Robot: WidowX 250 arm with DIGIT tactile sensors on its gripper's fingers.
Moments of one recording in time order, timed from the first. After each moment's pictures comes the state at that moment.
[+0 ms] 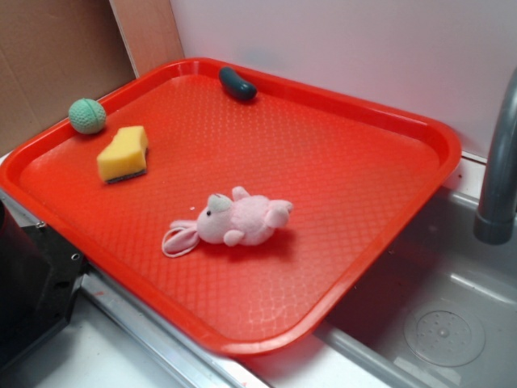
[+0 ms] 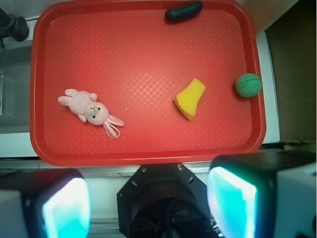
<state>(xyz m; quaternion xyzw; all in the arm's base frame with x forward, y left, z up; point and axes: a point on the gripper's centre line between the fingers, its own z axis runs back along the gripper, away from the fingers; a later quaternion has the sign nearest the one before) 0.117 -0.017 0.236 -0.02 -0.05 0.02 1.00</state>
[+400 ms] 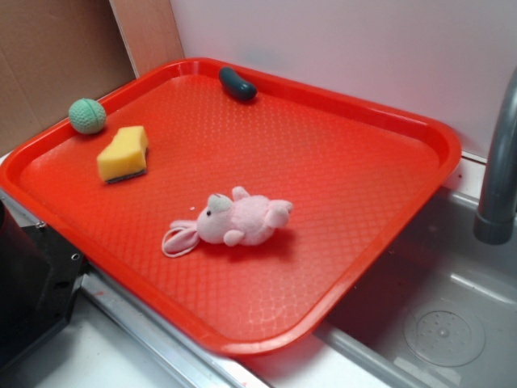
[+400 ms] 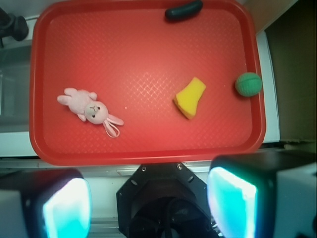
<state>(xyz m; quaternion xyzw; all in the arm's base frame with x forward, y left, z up) 0.114 -0.016 0.232 -0.01 -0.04 0.02 1.00</state>
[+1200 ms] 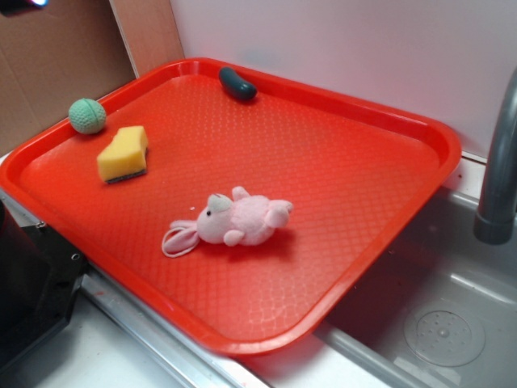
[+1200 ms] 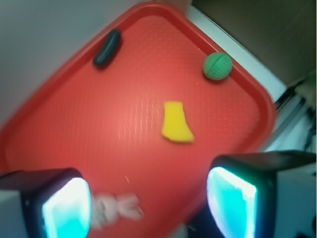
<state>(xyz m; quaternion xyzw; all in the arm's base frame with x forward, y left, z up) 0.183 0.032 0.188 -0.04 -0.10 0.43 0.89</state>
